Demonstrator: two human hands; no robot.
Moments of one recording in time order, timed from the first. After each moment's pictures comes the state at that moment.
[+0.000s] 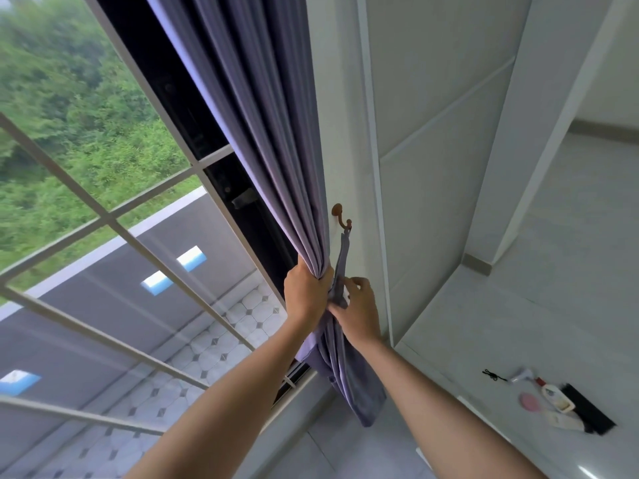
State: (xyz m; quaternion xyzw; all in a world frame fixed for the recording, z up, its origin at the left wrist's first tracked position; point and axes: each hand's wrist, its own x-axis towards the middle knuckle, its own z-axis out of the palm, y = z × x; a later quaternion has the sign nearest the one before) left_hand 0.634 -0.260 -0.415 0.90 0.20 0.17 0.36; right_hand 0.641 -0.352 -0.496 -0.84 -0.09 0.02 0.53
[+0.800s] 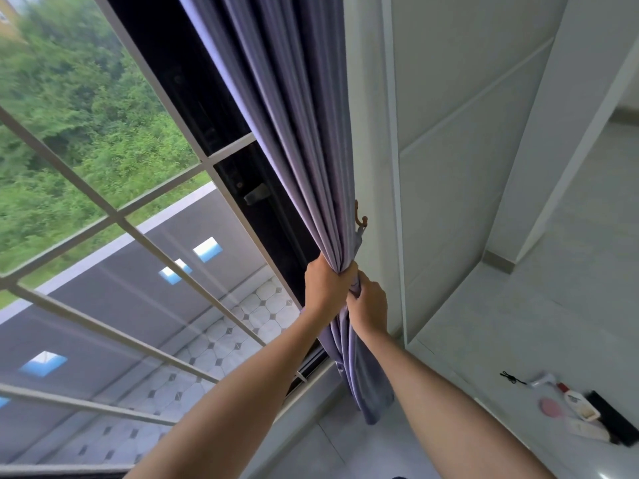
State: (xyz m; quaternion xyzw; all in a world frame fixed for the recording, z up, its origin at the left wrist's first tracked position) left_hand 0.640 -0.269 -0.408 0.86 0.17 0.16 0.46; right_hand 0.663 -0.330 -0.508 -0.85 -0.04 0.00 0.53
